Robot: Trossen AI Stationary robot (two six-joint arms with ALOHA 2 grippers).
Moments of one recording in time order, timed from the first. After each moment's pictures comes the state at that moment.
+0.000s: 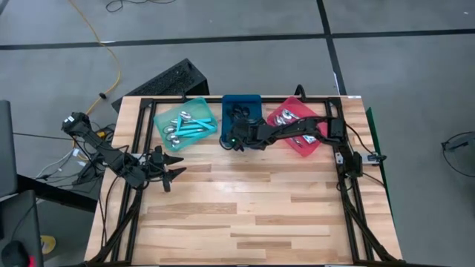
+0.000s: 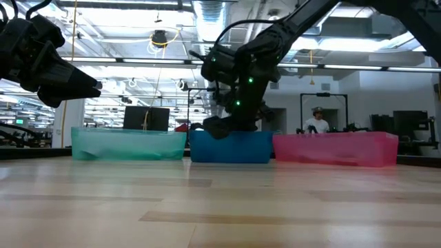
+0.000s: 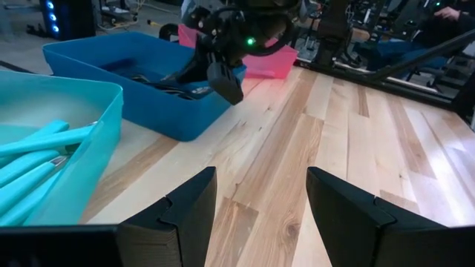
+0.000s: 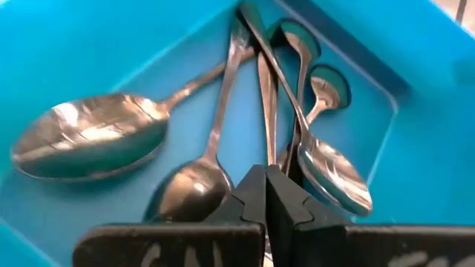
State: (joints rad) left arm -0.65 0.39 0.07 -0.12 -0.95 -0.57; right arm -0.19 2.11 1.43 -0.39 0.70 0.47
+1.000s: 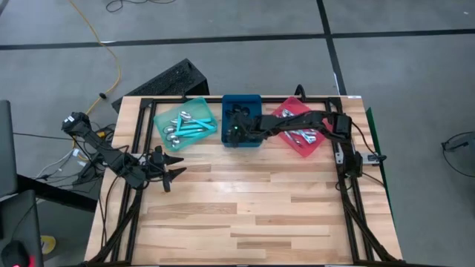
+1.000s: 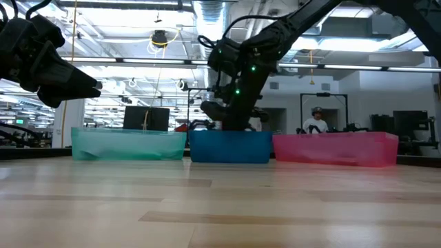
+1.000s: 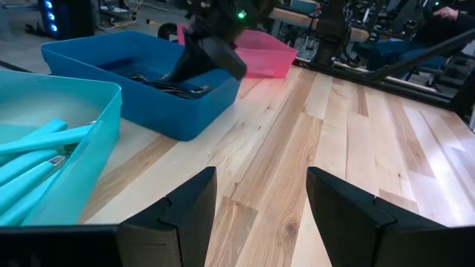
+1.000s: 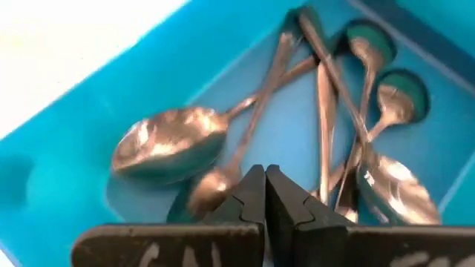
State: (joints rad) left arm -0.65 0.39 0.07 -0.12 -0.95 -0.57; right arm -0.25 2.06 1.44 -0.36 0.36 0.43
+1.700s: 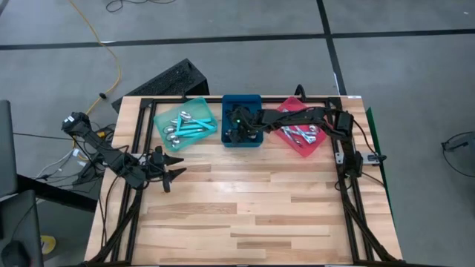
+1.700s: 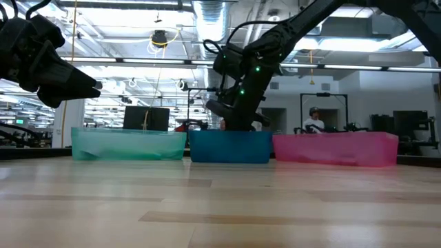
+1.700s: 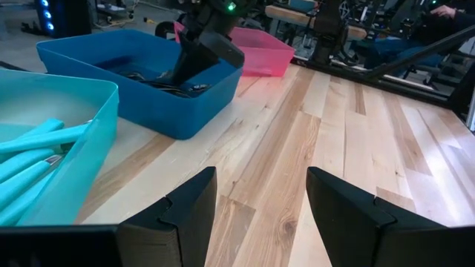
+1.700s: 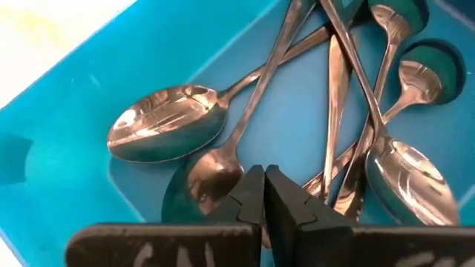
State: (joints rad) left arm -0.65 0.39 0.07 -0.12 -0.94 -0.57; right arm -0.32 2.05 1.44 -0.40 0.18 0.42
